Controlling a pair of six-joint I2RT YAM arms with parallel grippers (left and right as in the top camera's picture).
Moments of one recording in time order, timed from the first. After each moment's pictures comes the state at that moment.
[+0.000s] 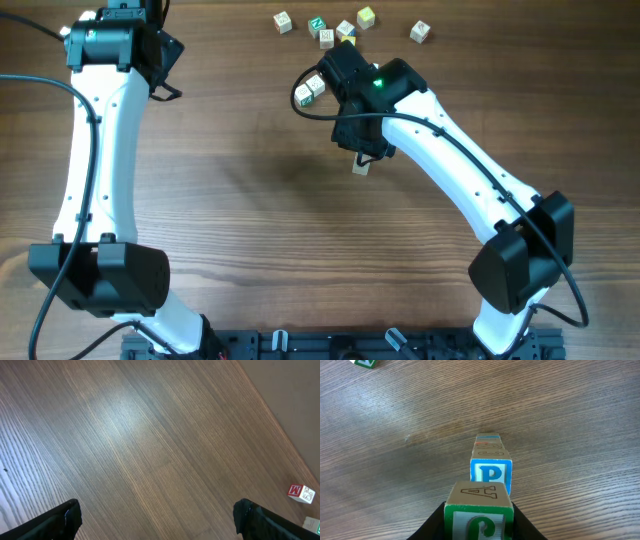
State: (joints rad) left arm -0.01 1.81 1.91 -1.23 -0.43 -0.96; right arm 0.60 1.93 1.78 -1.25 0.12 0.87
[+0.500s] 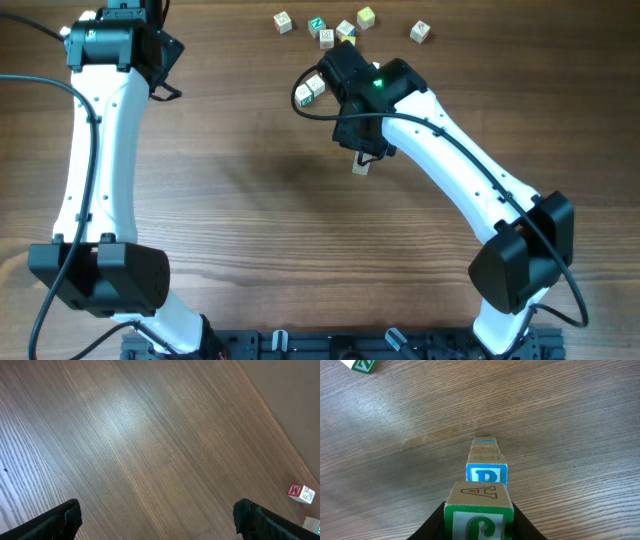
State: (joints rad) left arm -0.01 1.81 1.91 -1.23 -0.43 -0.96; right arm 0.60 1.93 1.78 -1.25 0.15 0.87
